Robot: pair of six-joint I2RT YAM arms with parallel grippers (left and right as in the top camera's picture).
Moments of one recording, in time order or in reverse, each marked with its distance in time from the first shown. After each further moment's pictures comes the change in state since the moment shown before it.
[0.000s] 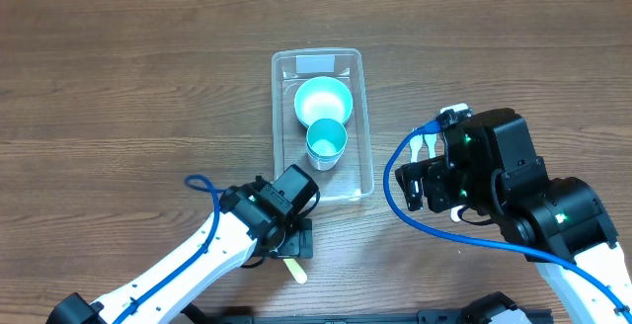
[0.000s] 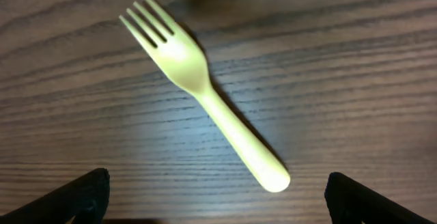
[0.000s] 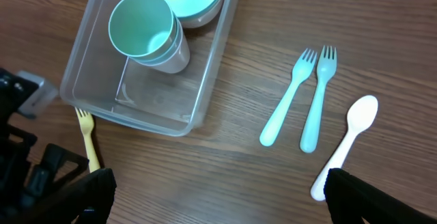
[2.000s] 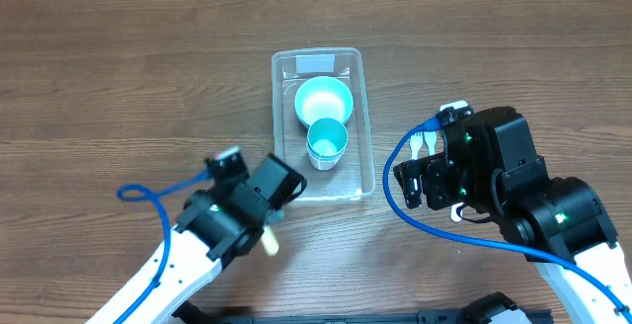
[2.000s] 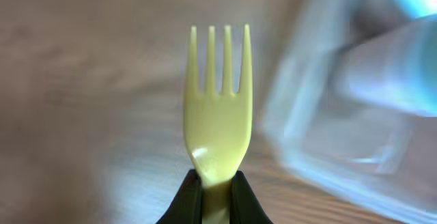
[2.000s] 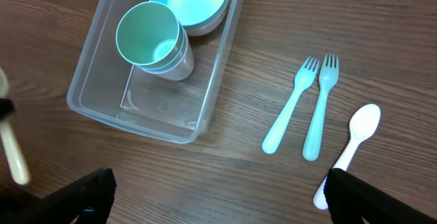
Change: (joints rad) left arm 0.042 -0.177 0.136 -0.057 -0.330 -0.338; right arm 0.000 0.000 0.000 0.020 -0.006 0.000
